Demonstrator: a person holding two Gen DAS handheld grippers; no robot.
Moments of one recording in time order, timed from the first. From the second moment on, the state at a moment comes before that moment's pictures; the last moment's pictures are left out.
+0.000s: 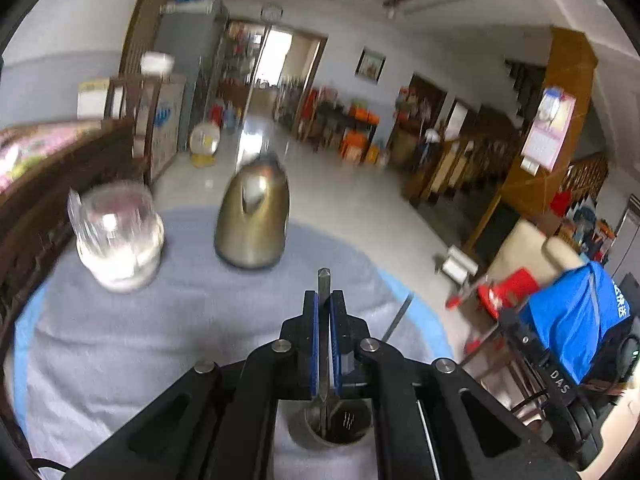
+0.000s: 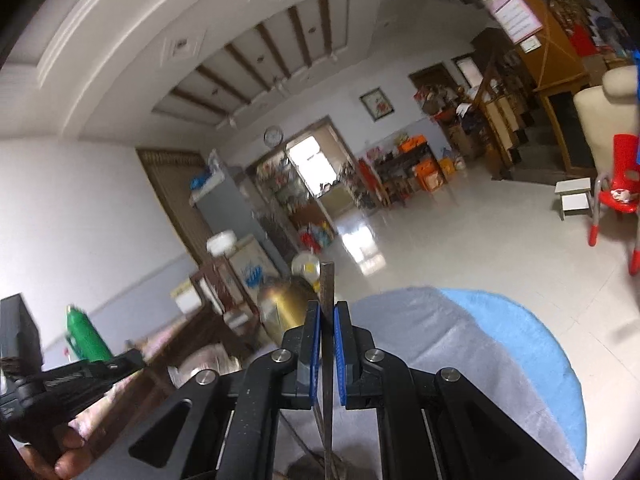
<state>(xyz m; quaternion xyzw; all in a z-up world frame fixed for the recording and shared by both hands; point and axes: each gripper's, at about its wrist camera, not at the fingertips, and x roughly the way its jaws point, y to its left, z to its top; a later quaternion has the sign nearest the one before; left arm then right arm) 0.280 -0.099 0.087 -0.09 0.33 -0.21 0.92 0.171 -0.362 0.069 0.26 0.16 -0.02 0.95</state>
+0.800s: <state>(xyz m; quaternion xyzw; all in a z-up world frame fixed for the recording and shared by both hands) 0.215 -0.023 -0.025 -0.07 0.46 -0.14 0.88 0.104 -0.320 -0.002 0.24 0.27 0.09 0.93</state>
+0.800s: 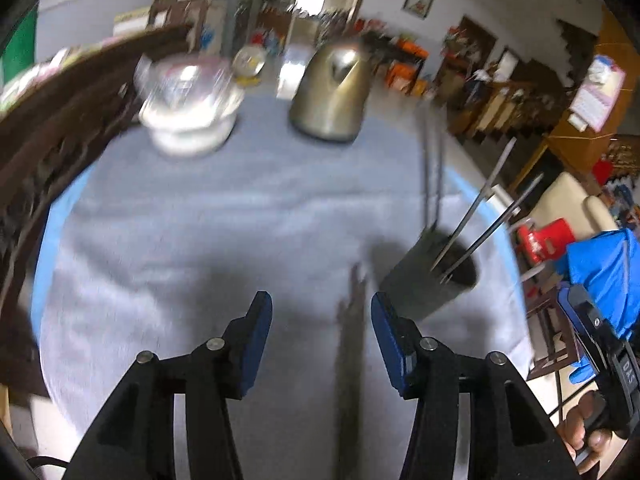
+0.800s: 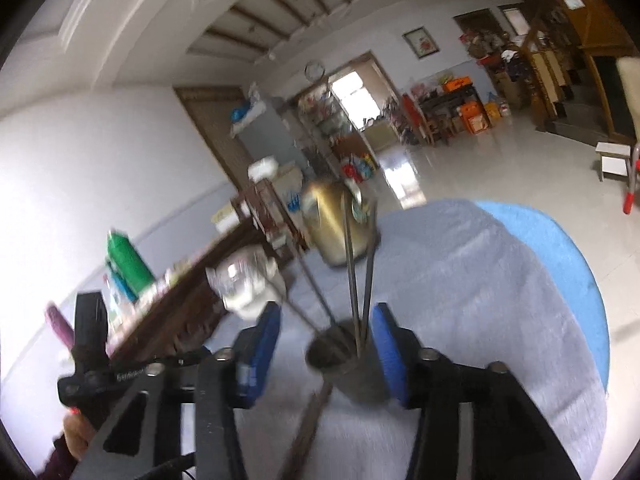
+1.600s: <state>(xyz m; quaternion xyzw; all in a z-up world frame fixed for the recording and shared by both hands) 0.132 -0.007 -0.119 -0.05 0.55 -0.12 0.82 0.088 -0.256 -0.107 0.24 0.41 0.11 0.87</state>
